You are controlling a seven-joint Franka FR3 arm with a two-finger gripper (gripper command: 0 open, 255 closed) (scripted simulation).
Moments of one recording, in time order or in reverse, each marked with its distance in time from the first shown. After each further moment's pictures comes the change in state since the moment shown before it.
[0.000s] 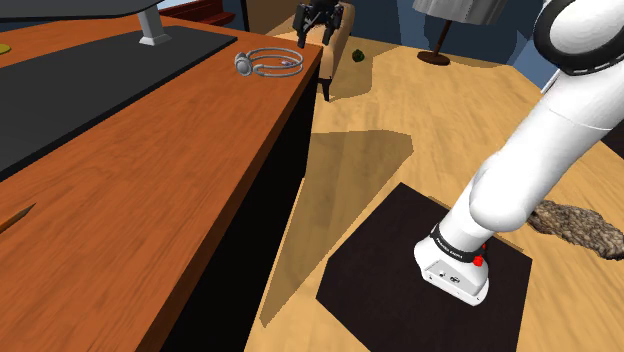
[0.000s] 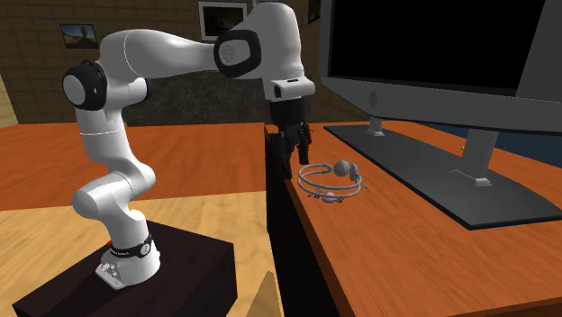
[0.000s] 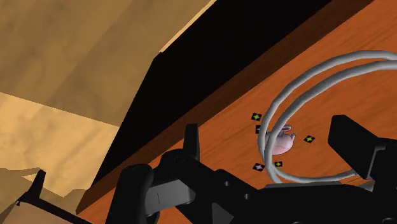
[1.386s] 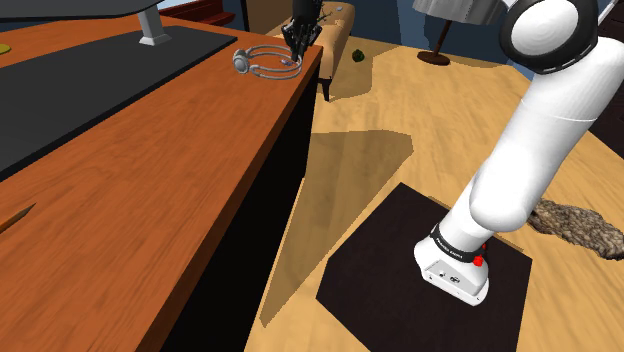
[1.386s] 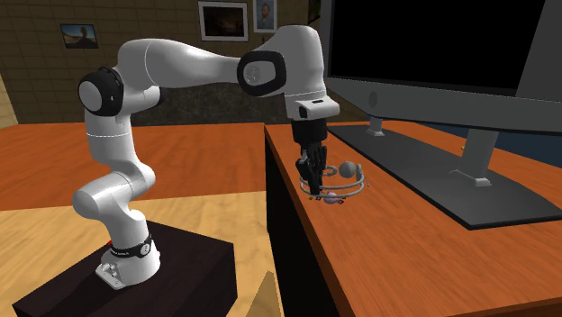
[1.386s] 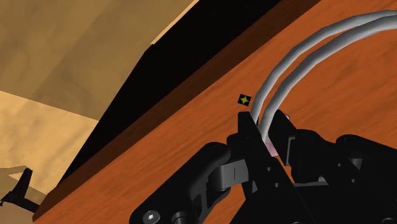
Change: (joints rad) arm 0.009 0.134 0.009 0.071 -0.002 0.062 0.007
